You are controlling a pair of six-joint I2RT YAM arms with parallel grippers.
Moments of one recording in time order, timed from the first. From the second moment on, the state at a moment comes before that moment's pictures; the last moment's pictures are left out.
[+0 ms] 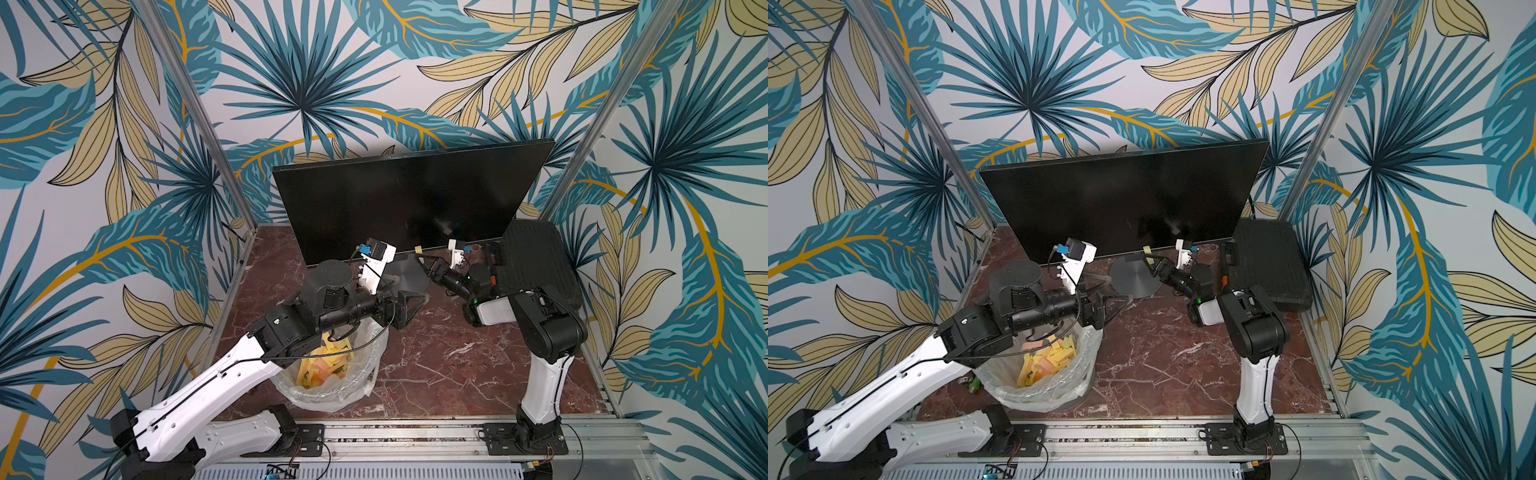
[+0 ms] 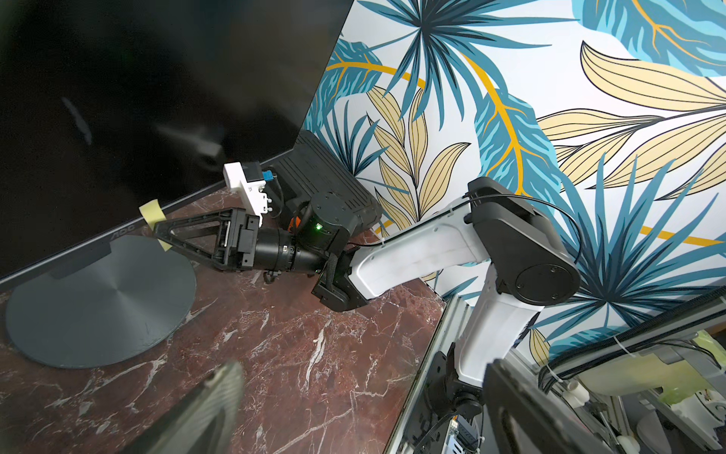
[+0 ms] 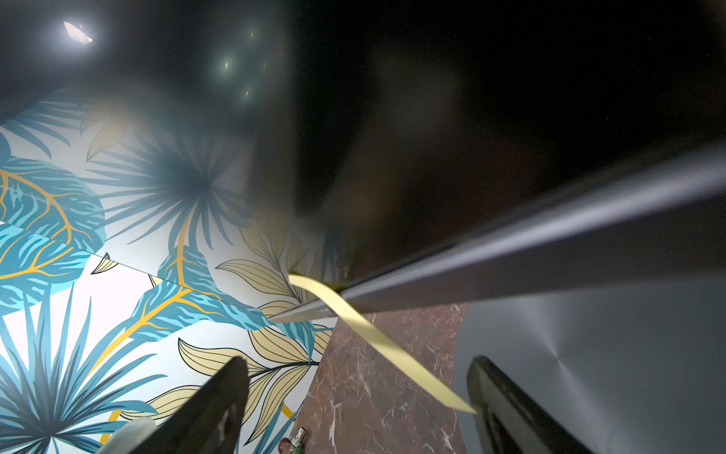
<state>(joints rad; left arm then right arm) -0.86 1.07 1.24 -0.41 0.21 -0.46 0.29 1.99 0.86 1.21 -0.54 1.05</state>
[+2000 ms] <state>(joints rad) -0.58 0.85 1.27 -0.66 -0.33 -0.51 0.75 1.25 1.03 0.11 -0.58 0.57</state>
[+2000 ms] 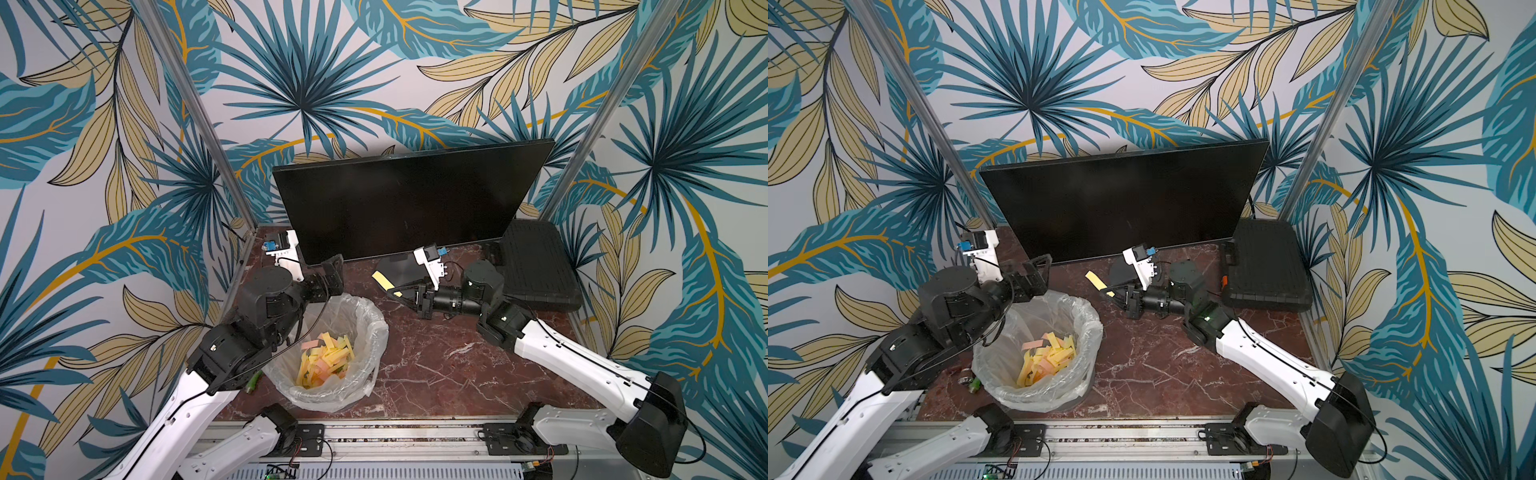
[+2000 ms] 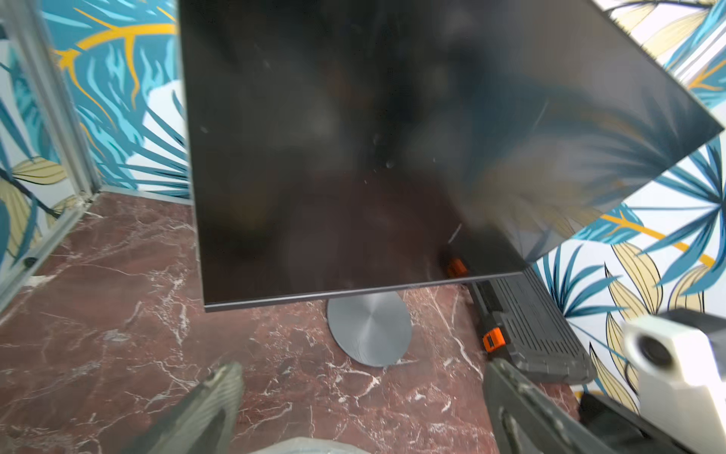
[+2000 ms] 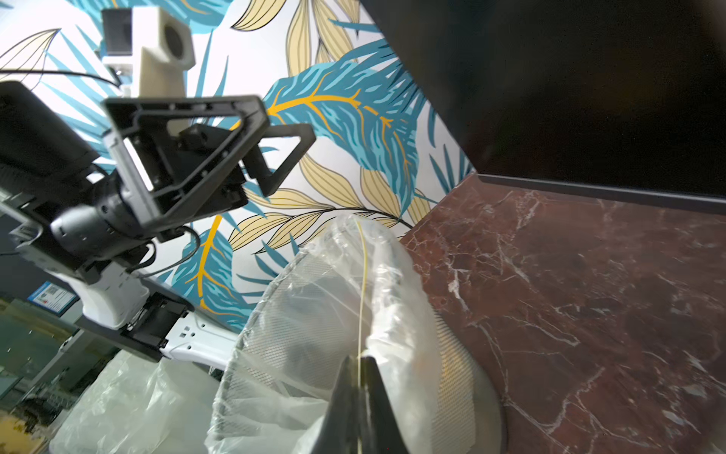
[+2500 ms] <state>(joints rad) -0.25 0.88 1.34 -0.71 -0.18 -0.49 1.07 1.44 1.36 -0.24 -0.45 0.36</state>
